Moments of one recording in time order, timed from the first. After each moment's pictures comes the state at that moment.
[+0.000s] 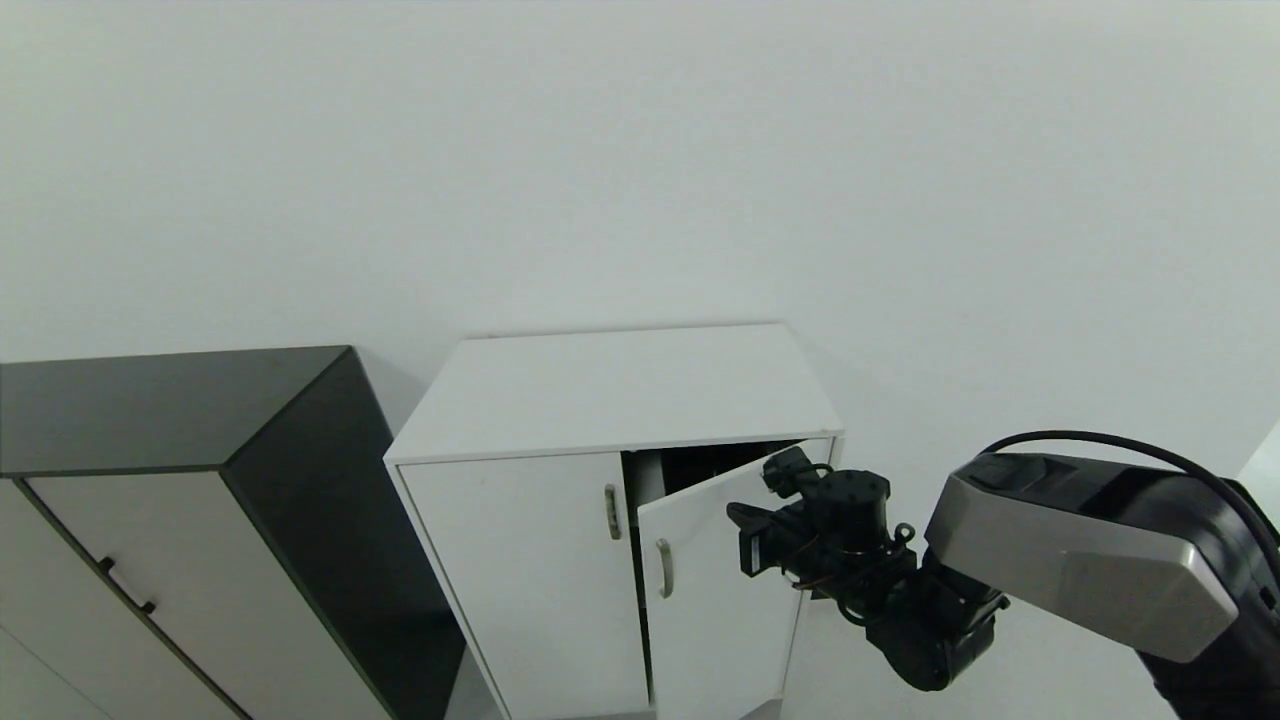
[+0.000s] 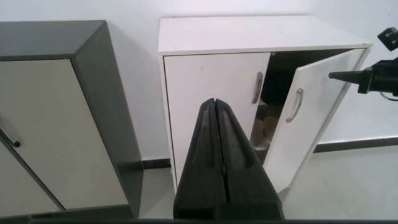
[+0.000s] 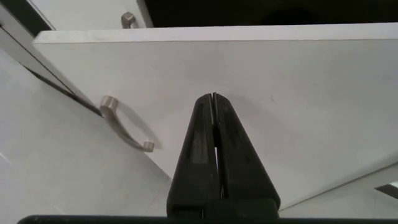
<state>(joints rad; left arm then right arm) 0.00 0.00 0.00 0.00 0.00 -0.01 0.56 2.47 -1.00 -1.27 0.08 0.10</state>
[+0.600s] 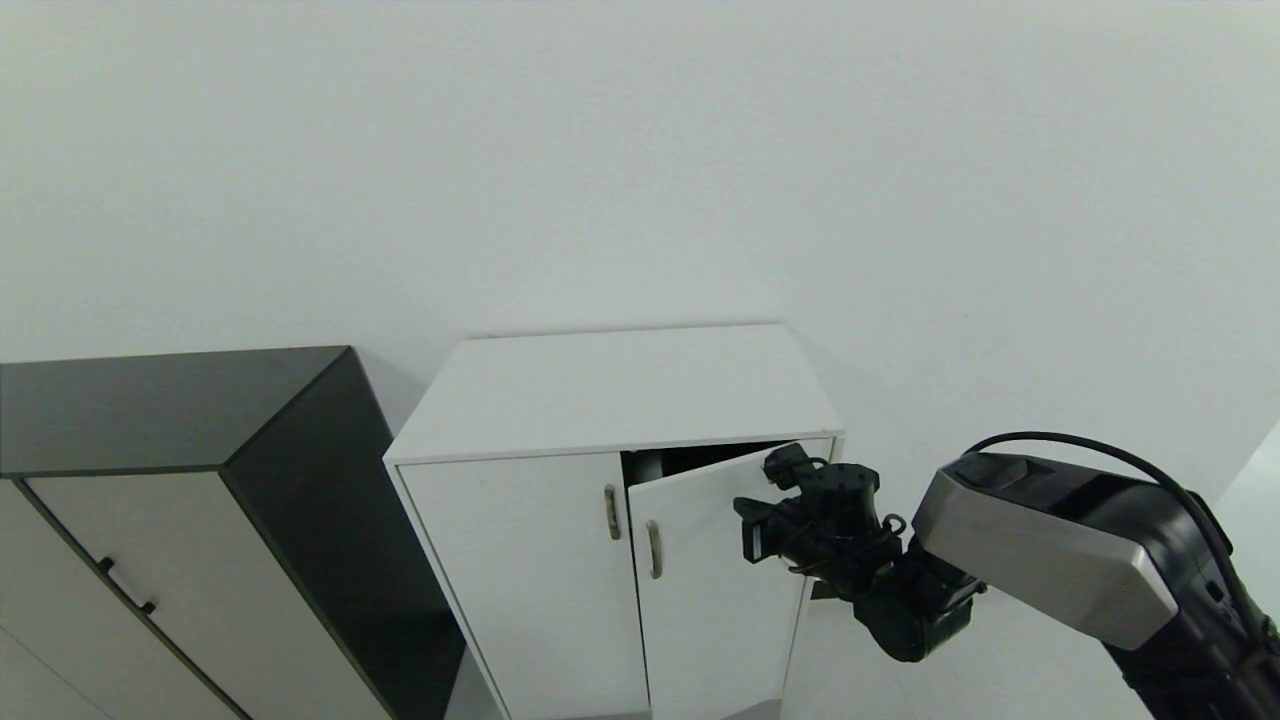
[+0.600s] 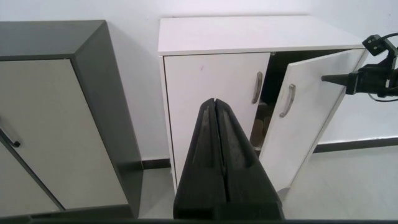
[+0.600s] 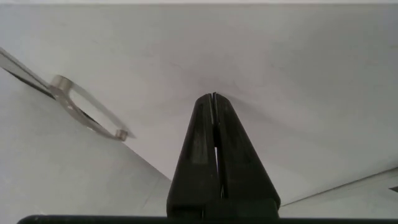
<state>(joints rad) 0.00 0.00 0.00 0.00 0.00 -0.01 0.52 2.56 -1.15 -1.17 0.08 0.10</state>
